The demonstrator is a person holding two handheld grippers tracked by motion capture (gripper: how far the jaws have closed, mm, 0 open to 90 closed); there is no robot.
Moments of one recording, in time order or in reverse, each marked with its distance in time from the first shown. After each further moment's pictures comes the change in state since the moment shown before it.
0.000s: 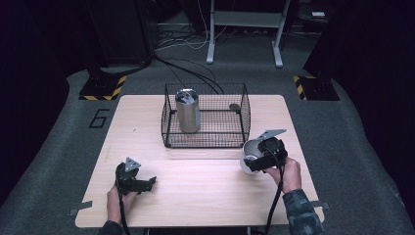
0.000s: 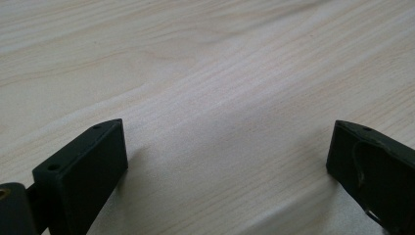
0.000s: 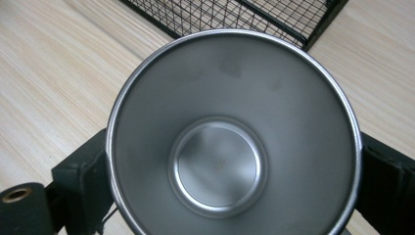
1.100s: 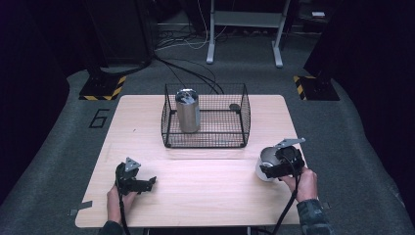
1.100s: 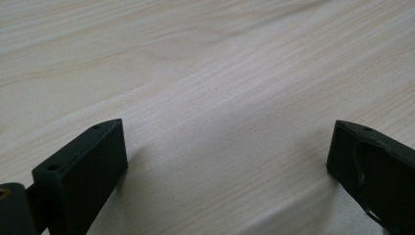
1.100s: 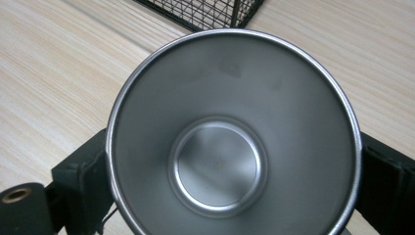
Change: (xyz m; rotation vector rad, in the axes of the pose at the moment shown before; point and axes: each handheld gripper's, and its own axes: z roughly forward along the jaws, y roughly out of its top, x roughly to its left) left arm 0.000 0.000 0.000 0.002 0.000 0.002; right arm -0.027 -0.047 -0.012 0.024 -0.059 0.086
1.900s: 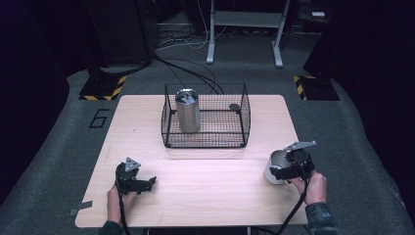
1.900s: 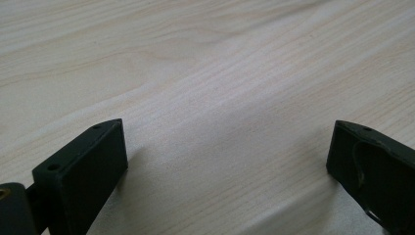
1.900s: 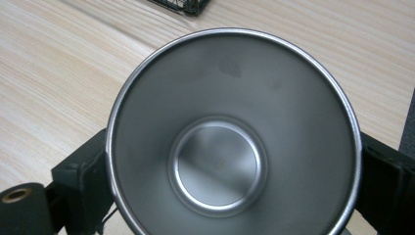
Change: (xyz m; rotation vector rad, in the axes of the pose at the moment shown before) left arm 0.000 0.000 0.000 -0.002 -0.001 -0.002; right arm -0.024 -0.023 -0.003 0.027 -0.030 0.064
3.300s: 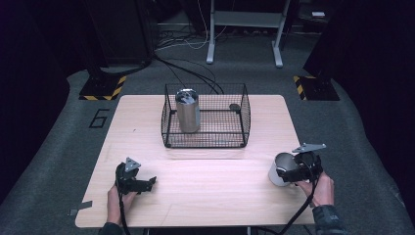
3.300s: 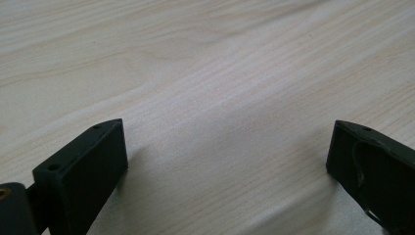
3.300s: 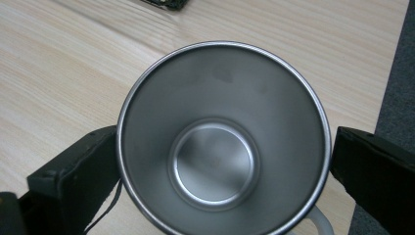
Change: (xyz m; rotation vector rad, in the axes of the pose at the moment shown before) left arm 0.000 0.000 0.000 0.000 0.000 0.005; right arm -0.017 -0.015 -0.007 -0.024 -0.010 0.023
